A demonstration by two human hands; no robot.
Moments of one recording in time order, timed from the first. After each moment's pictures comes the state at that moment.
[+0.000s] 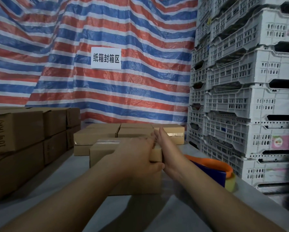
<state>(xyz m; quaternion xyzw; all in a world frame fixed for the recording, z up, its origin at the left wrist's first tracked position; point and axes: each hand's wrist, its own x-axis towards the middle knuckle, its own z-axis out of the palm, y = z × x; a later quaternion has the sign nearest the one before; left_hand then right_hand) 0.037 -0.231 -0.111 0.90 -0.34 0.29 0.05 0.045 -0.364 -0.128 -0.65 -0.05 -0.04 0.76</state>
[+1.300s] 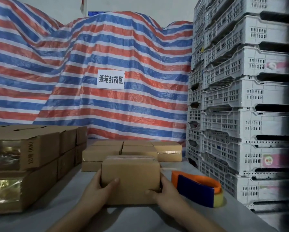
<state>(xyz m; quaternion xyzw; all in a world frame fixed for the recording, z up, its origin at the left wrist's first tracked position) 0.026 -0.139 -0.178 0.73 -0.08 0.12 0.67 -0.016 -0.360 -0.164 -0.83 -0.07 -0.08 0.55</state>
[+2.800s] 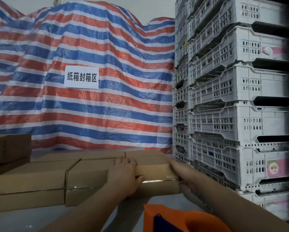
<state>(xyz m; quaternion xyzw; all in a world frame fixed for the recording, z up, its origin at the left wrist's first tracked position) 0.230 -0.354 -0.135 0.95 -0.19 0.24 0.00 0.198 -0.572 -0.134 -0.77 0.14 -0.12 0.61</state>
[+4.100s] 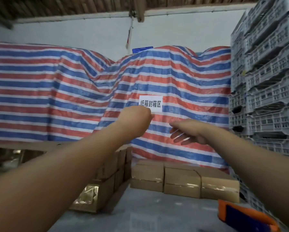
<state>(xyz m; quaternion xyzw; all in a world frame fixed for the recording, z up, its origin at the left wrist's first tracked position) -0.080 -0.073 0.091 0.87 -0.09 0.48 -0.11 -0.021 -0.277 0.091 -0.88 -0.11 -0.11 0.44</state>
